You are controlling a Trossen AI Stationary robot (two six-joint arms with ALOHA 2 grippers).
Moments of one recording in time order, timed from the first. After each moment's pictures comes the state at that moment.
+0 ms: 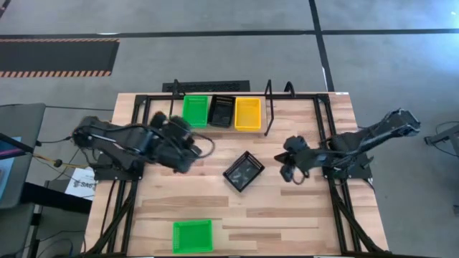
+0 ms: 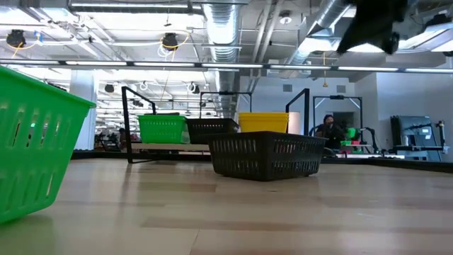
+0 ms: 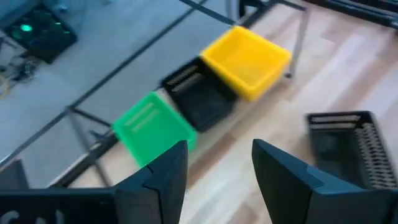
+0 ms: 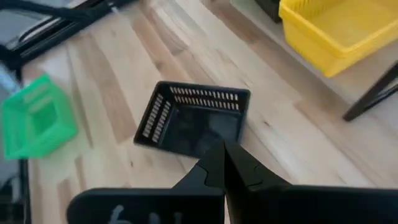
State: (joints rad) left arm -0.33 1.57 1.85 -1.57 -0.86 -0.96; right arm 0.37 1.02 0.88 -0.65 0.48 0.83
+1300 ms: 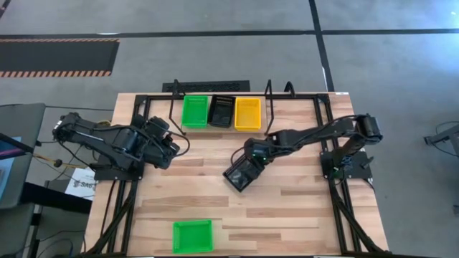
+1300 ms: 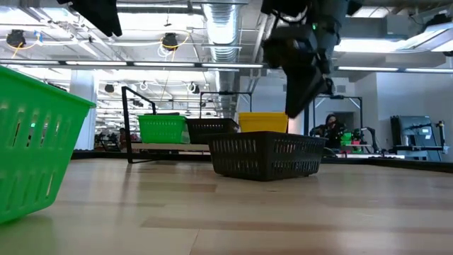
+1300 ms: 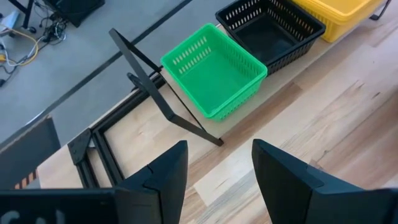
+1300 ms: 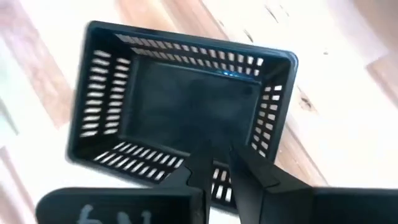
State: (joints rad) left arm -0.30 1.20 1.29 -1.55 -0.82 -1.11; right arm 0.04 1.64 1.14 -0.64 0.02 0.66
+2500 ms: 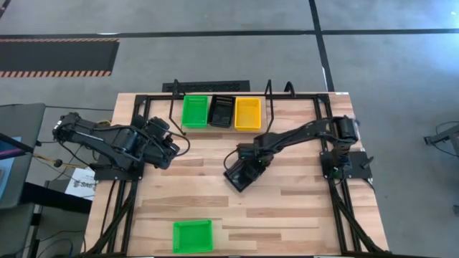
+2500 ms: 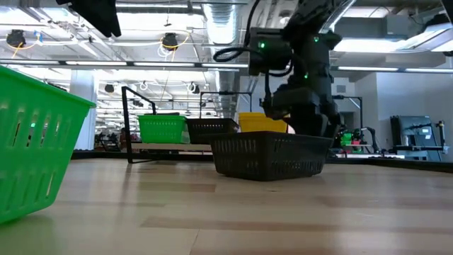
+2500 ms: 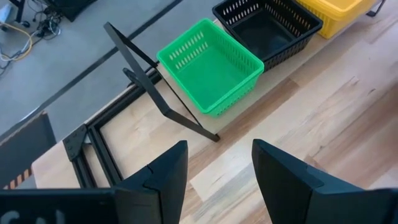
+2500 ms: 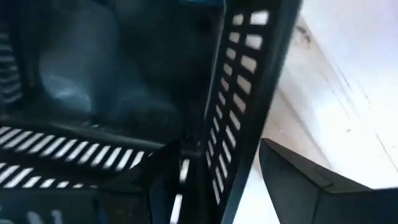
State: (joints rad) left arm -0.30 1.20 1.29 -1.55 -0.80 -1.11; right arm -0.01 1.88 1.22 -0.83 -0.07 0.65
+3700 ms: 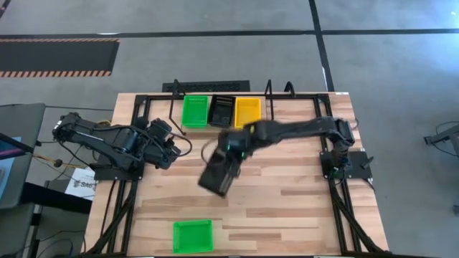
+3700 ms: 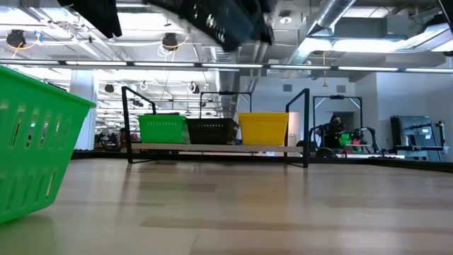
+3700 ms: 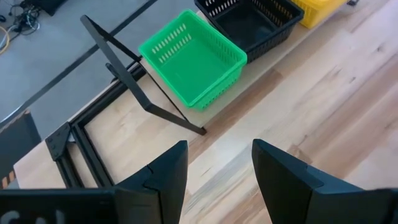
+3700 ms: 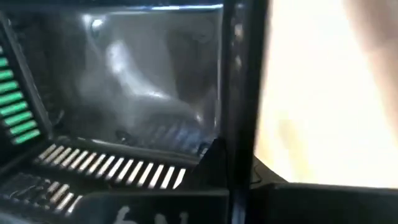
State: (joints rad) left arm -0.30 1.20 1.29 -1.50 -0.74 -1.06; right arm 0.06 1.94 1.83 -0.98 -0.02 0.43
